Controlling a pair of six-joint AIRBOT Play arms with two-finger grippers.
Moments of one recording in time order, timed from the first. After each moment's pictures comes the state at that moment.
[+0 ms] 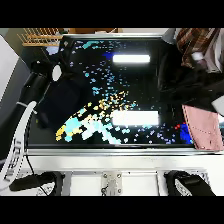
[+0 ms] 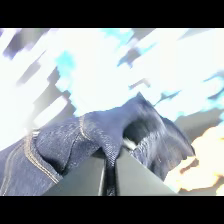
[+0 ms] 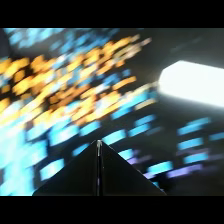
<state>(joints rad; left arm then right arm) -0.34 -1.42 1.53 1.71 -0.91 -1.55 0.11 -0.86 1.11 -1.26 1.01 1.49</state>
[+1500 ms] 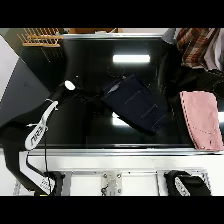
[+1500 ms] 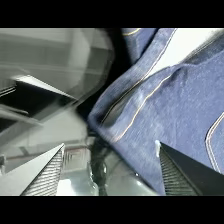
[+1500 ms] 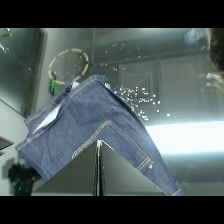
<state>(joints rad) -0.23 -1.80 1.38 0.87 -0.81 -1.59 -0.05 -0.72 1.23 -1.30 1.04 1.68</state>
